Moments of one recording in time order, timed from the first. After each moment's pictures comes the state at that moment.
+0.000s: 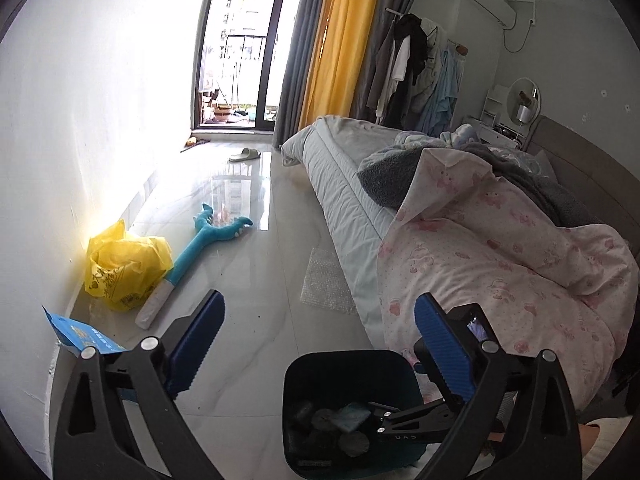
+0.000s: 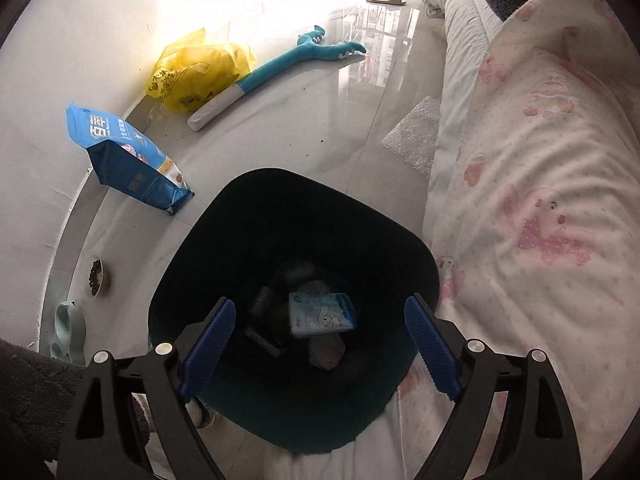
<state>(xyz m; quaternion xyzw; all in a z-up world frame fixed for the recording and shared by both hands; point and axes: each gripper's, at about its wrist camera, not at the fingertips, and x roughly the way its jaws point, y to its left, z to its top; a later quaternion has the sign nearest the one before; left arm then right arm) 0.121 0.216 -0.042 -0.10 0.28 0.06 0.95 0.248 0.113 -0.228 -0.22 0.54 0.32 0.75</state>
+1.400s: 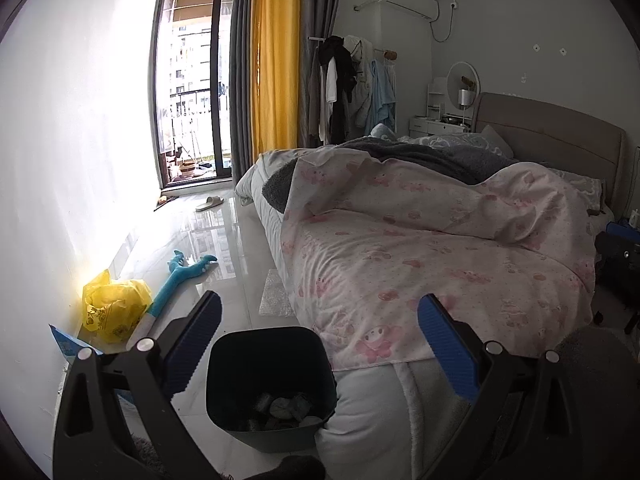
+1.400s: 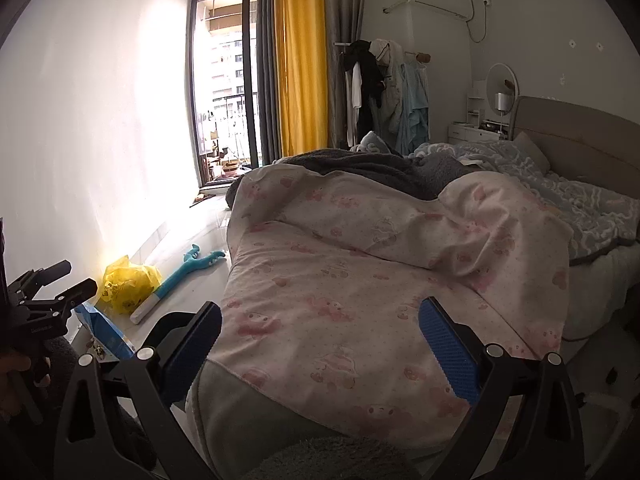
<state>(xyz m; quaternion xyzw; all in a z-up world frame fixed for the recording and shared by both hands) 0.018 0.021 -0.031 -0.01 0.23 0.02 0.97 0.061 -0.276 -0.009 -0.01 0.23 0.16 0.96</state>
